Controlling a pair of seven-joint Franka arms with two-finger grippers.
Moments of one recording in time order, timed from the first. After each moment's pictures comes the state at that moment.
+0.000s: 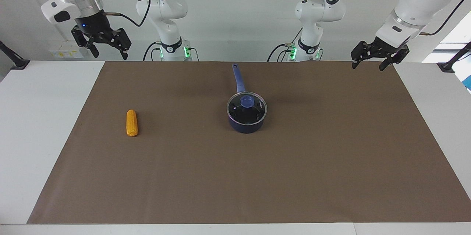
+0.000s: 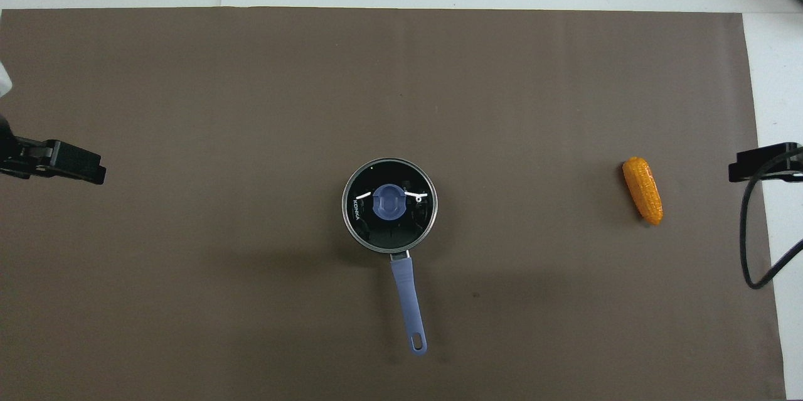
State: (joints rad) left arm -0.07 0.00 0.00 -1.55 -0.03 1.47 0.07; right arm 0.04 -0.08 -0.09 -1.58 -0.04 1.51 0.04
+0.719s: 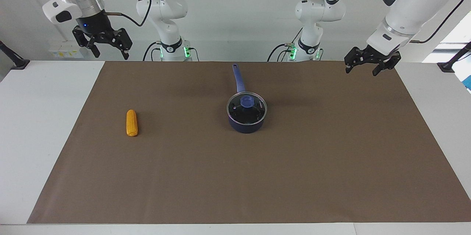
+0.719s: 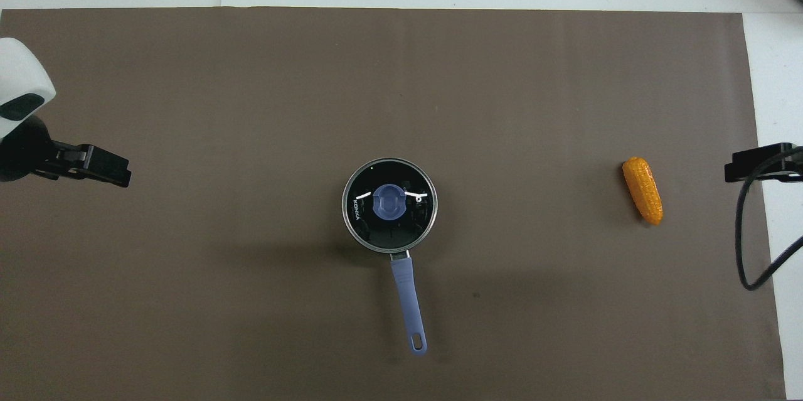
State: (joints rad) left arm -0.09 0.00 -0.02 -1.61 -0.03 1.51 0.07; right arm 0.05 -0.08 -0.08 -1.58 -0.04 1.51 0.04
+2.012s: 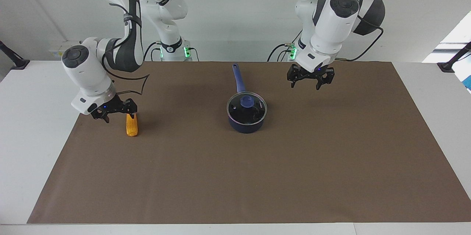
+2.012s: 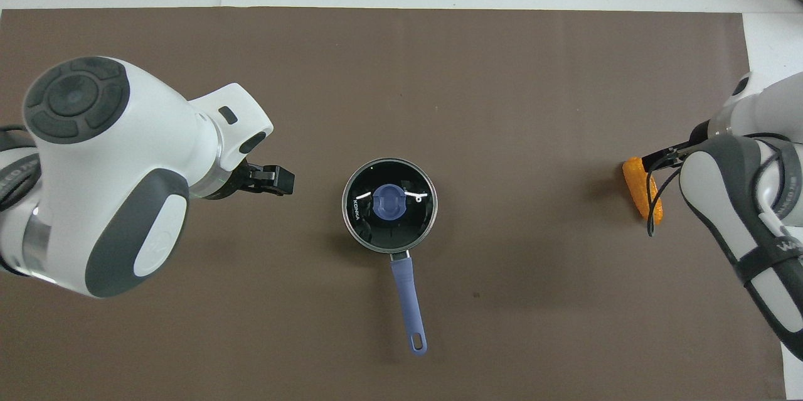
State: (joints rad) left arm -0.39 0.03 -0.03 -1.80 -0.04 1.81 -0.25; right arm -0.06 0.22 -0.08 -1.91 -0.04 2.11 -0.35
